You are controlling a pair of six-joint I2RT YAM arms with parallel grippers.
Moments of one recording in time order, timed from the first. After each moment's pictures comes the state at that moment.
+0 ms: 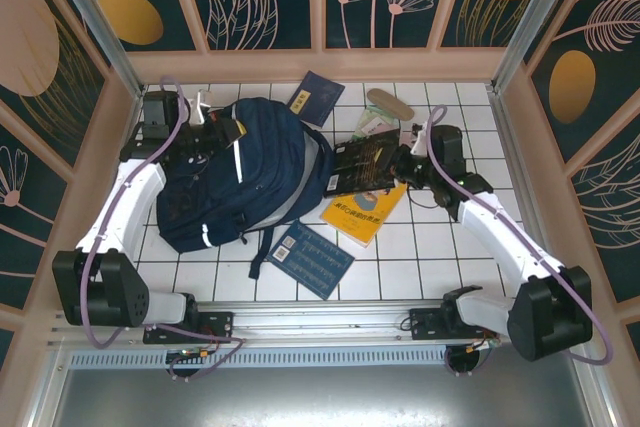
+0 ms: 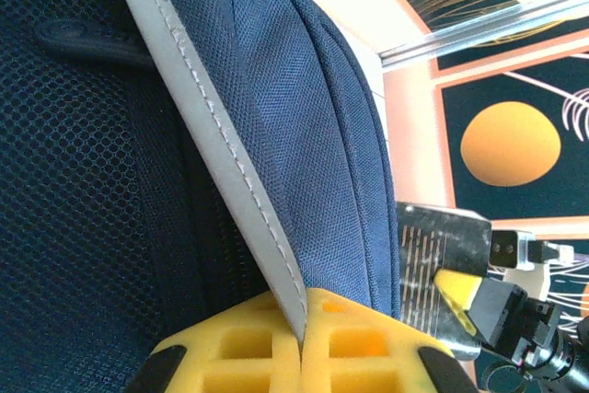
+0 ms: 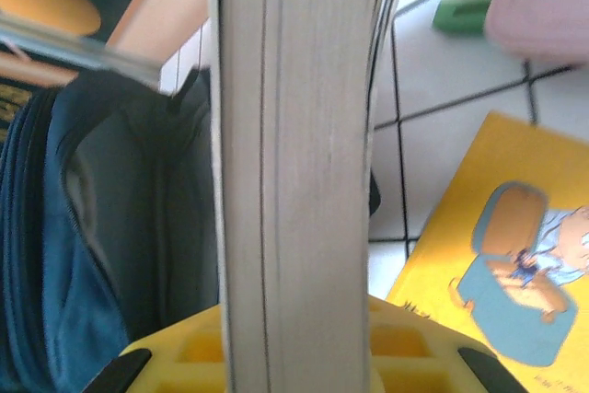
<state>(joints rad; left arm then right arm) -0.05 1.36 1.18 -0.45 0.76 -0.68 0.31 1.16 0.85 -0.24 -0.39 0.80</state>
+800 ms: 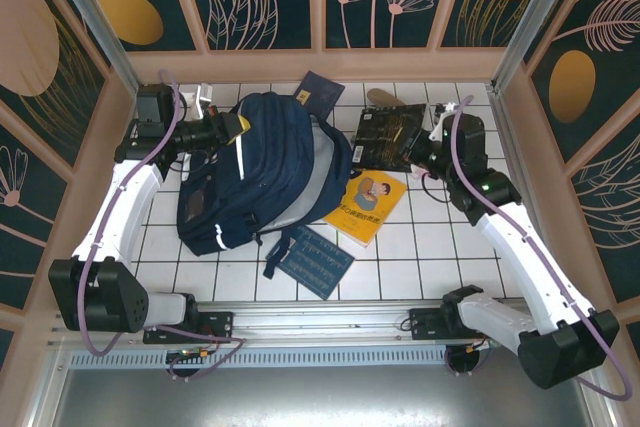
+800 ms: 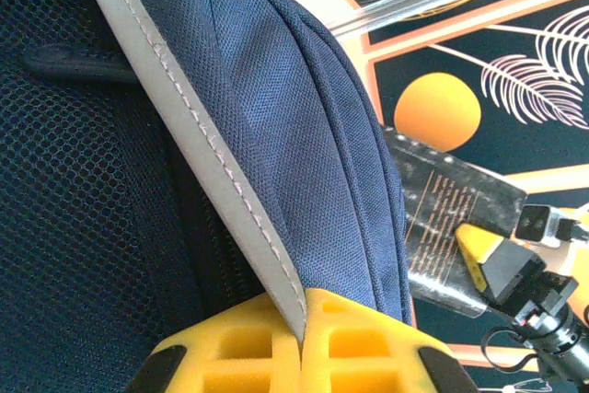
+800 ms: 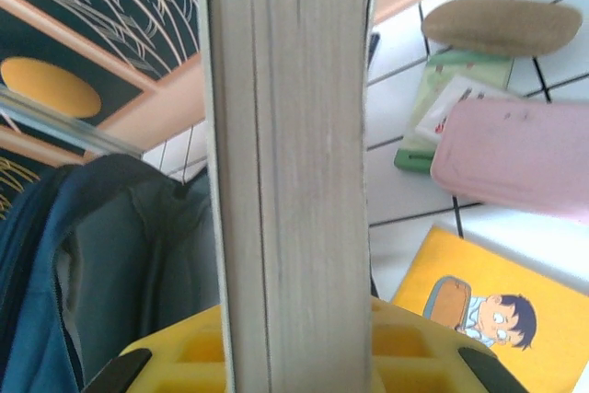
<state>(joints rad) -0.05 1.34 1.21 -0.44 0.89 -0.73 0.36 1.02 1.05 -0.45 -0.10 0.69</state>
